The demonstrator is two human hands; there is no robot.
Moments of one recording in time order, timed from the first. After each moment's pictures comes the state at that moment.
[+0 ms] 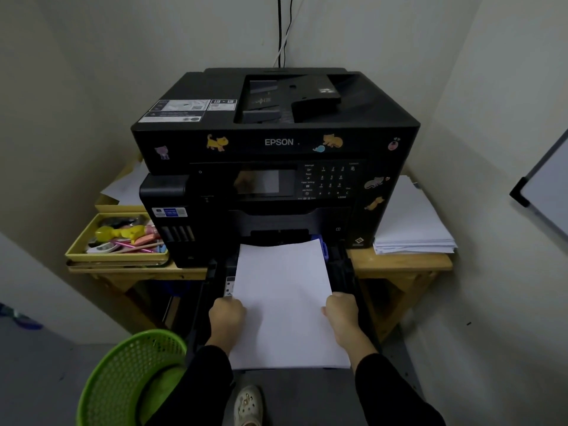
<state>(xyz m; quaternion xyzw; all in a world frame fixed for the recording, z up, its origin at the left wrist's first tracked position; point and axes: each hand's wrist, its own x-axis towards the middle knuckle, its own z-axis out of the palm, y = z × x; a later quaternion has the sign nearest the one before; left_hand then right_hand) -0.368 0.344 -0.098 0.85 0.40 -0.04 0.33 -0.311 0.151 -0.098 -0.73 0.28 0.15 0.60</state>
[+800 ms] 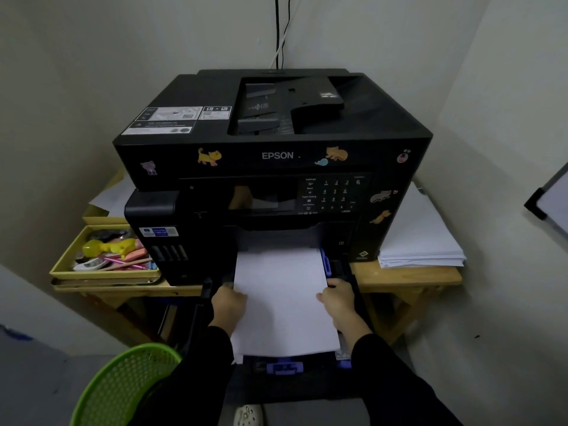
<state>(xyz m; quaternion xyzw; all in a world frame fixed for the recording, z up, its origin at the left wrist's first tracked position) -0.300 0.362 -0.086 0.80 0.41 -0.04 0.43 -0.248 0.166 -0.088 -0.78 0.20 0.16 0.57</state>
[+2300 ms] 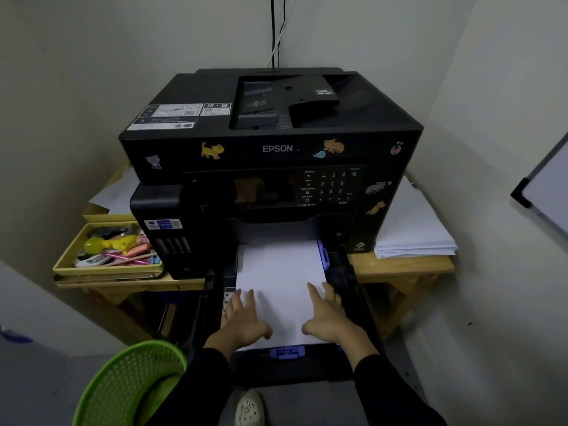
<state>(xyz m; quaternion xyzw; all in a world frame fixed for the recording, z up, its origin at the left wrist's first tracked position) -0.355 0.343 -0.081 0.91 0.17 -0.25 0.30 -0.303 0.160 -0.085 -0.91 -0.08 0.31 0.25</state>
